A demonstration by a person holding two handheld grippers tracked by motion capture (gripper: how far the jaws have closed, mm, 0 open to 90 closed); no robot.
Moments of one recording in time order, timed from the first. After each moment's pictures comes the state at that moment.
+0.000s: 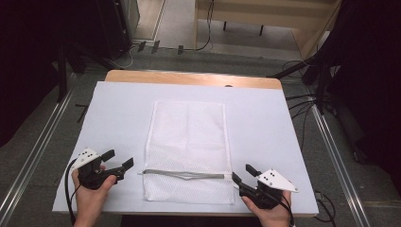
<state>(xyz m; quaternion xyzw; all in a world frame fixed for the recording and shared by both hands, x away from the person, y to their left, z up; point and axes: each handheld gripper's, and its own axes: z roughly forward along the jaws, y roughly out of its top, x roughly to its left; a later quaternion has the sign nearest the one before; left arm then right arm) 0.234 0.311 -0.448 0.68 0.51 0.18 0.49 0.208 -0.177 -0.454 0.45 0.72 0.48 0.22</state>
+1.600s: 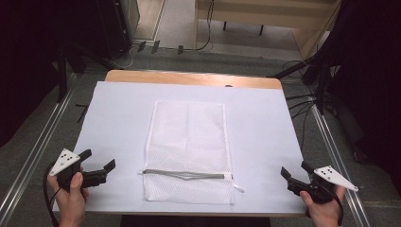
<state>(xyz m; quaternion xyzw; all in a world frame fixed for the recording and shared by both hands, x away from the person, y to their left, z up) 0.225 0.349 -0.446 0.68 0.52 0.24 0.46 0.223 -0.312 -0.465 0.54 0.66 0.46 0.26</state>
